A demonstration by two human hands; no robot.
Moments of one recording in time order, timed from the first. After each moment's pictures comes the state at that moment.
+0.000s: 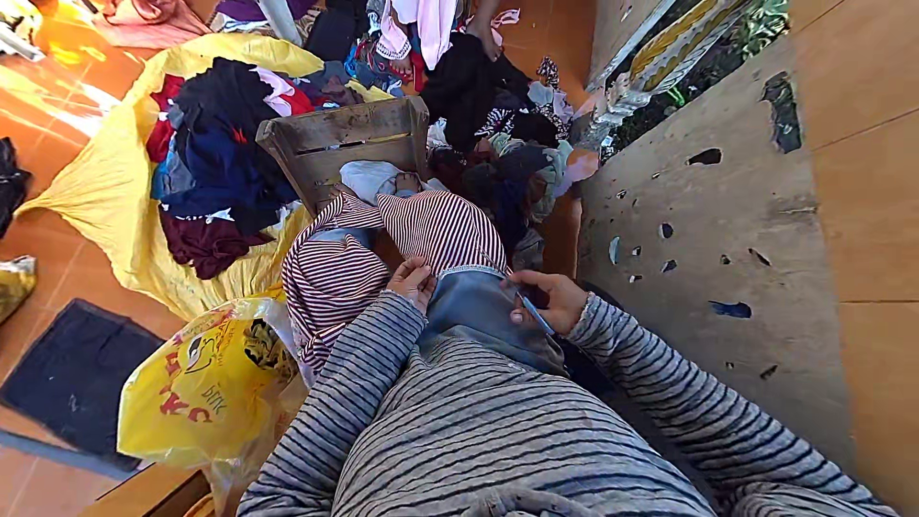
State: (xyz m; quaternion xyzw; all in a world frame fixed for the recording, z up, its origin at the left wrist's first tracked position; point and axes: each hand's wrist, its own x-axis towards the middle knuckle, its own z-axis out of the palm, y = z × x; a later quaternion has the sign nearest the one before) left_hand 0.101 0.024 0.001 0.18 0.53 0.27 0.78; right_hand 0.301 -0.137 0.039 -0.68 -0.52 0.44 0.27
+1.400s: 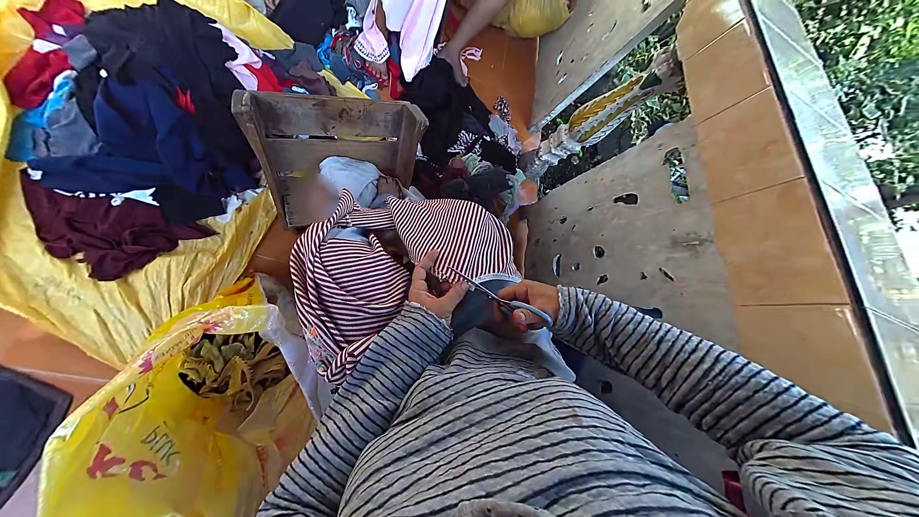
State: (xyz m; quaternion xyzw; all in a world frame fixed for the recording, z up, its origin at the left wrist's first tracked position) left_hand 0.065 0.029 -0.005 0.34 0.35 0.29 0.82; right_hand 0.268 -0.072 0.058 -0.58 -0.40 0.68 0.18
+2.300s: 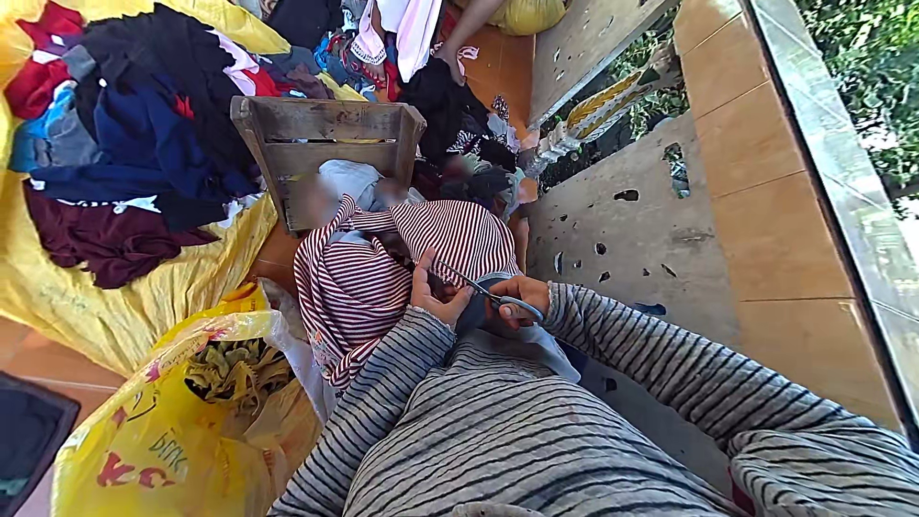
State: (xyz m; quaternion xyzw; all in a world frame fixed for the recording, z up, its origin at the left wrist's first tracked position) left_hand 0.061 0.027 -0.006 0.42 0.33 0.30 0.79; right_hand 0.254 -0.056 0.060 -0.60 -0.40 0.67 0.18
